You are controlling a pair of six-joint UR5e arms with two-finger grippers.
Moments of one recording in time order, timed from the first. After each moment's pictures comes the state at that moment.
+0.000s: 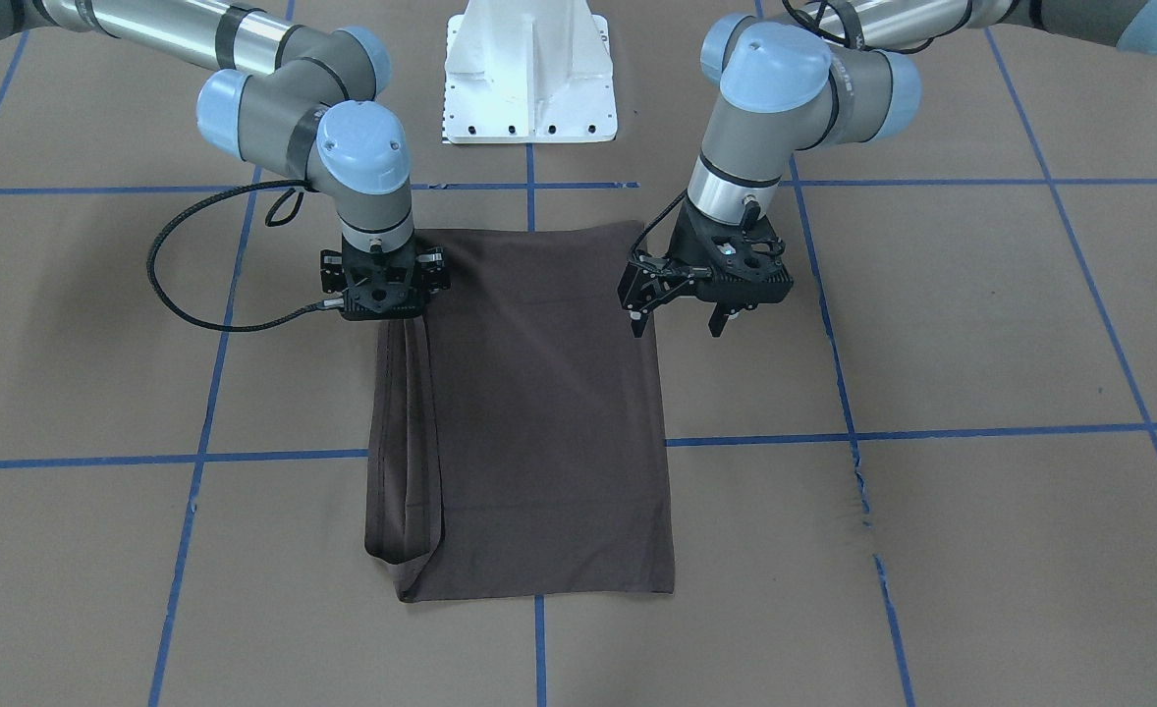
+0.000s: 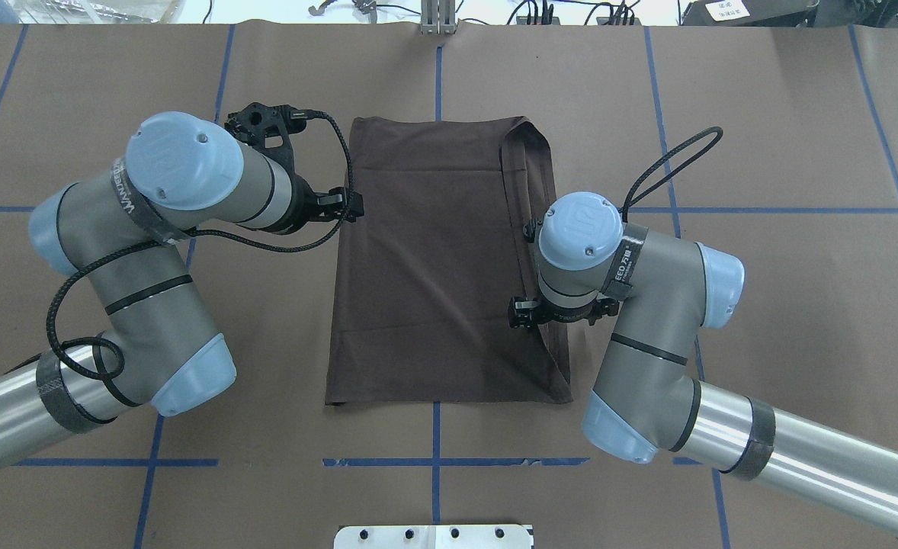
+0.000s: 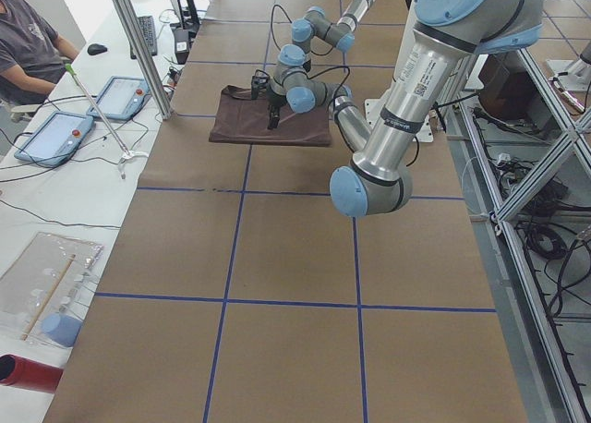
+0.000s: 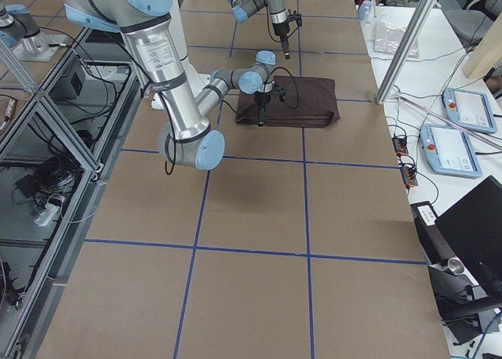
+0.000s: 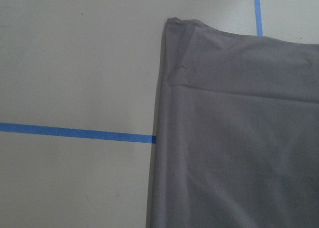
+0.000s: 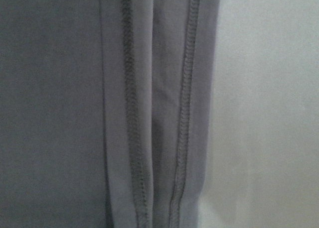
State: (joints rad) left arm -0.64 -2.12 -1.76 -1.81 -1.78 -1.26; right arm 0.51 -1.04 1.67 -1.65 1.90 1.07
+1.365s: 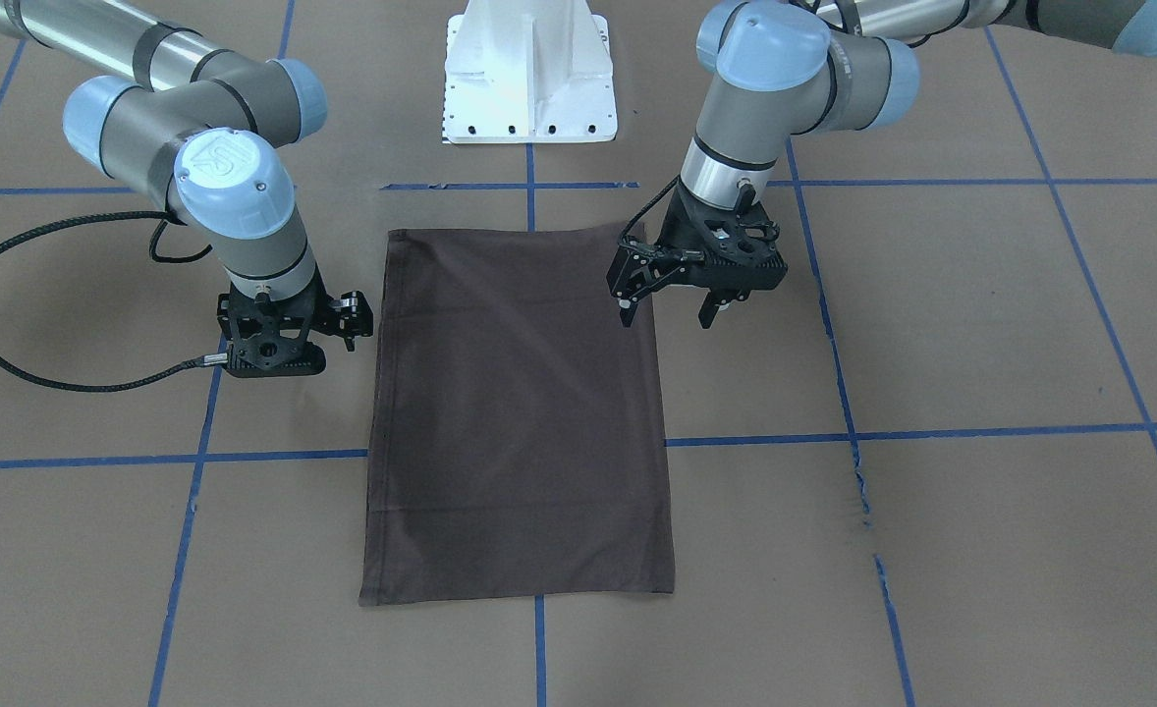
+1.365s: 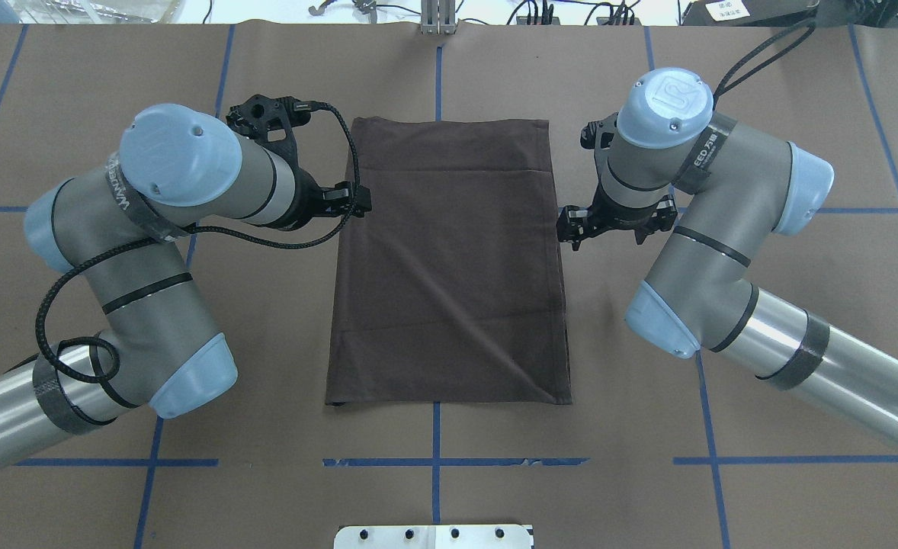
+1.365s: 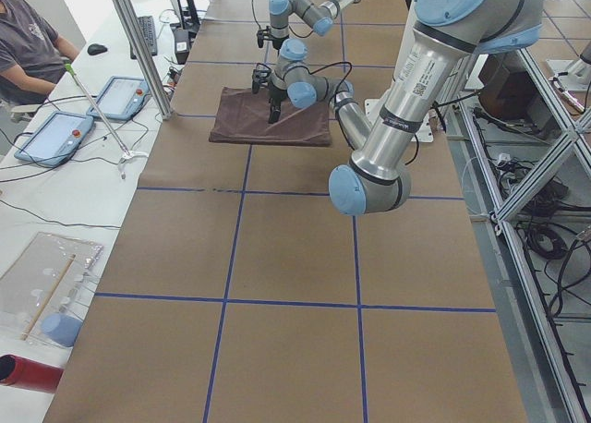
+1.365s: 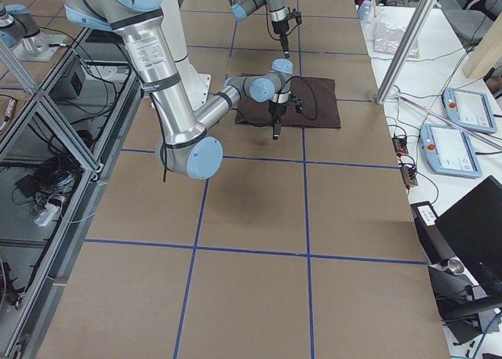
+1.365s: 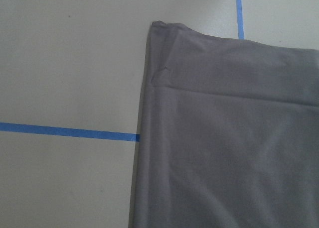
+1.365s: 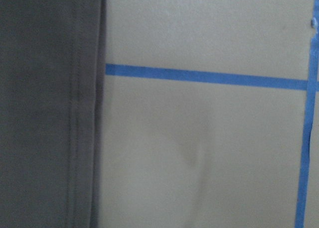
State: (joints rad) left arm -0.64 -2.13 -1.79 -1.80 -1.78 -1.27; right arm 0.73 -1.02 1.68 -1.68 2.00 0.90
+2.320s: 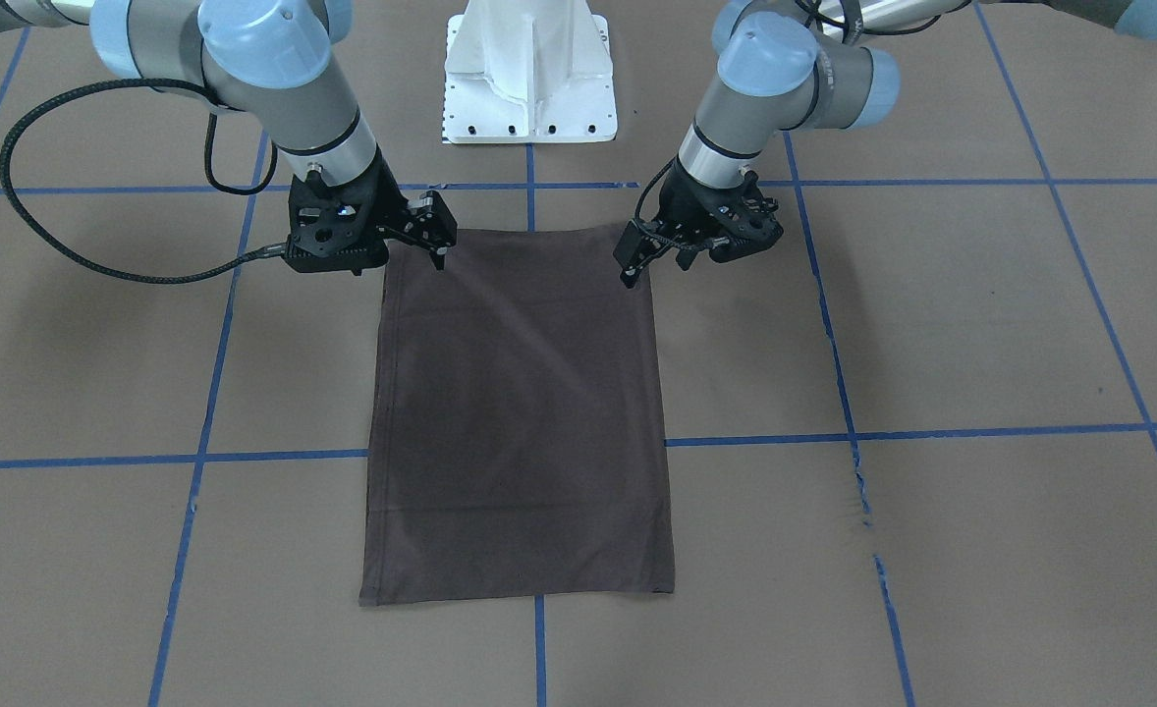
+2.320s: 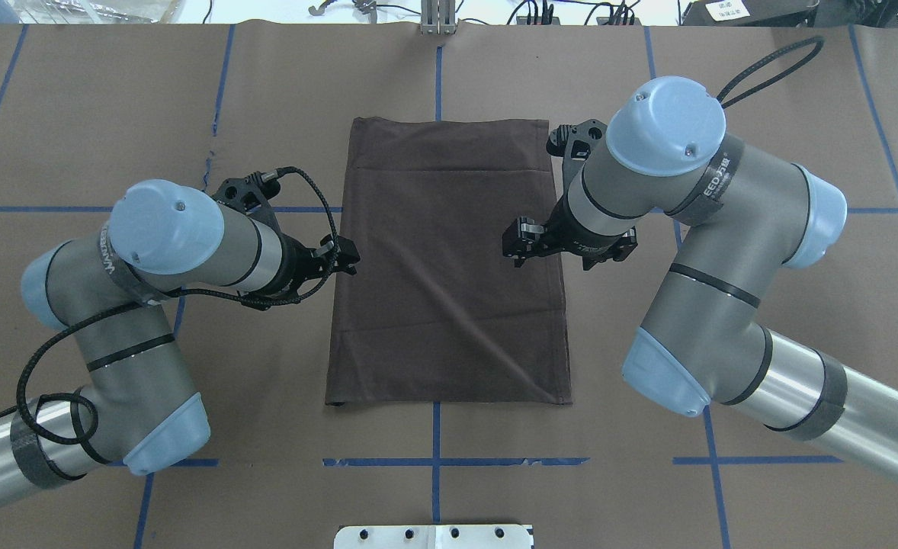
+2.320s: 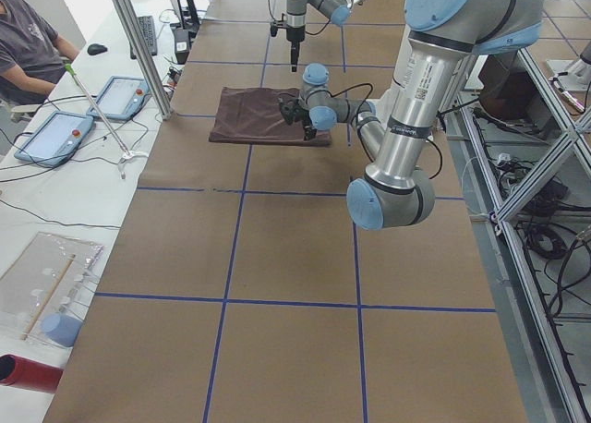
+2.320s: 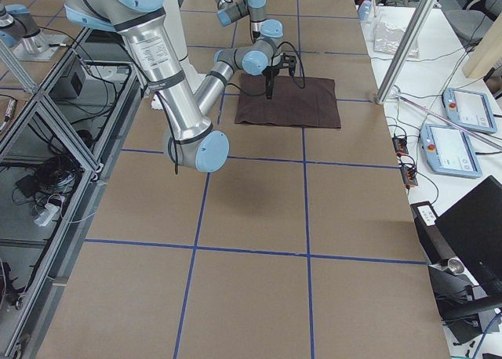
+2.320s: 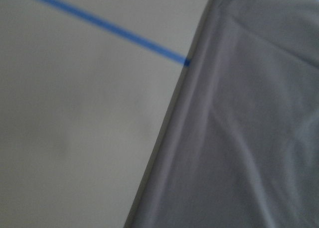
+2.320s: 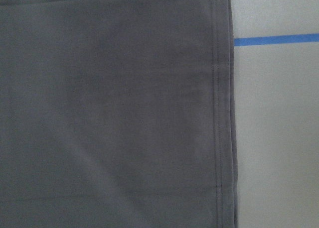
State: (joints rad) left arm -0.45 -1.97 -1.84 -1.91 -1.80 -1.83; right arm 0.64 -1.03 1.90 -1.61 2.03 1.19
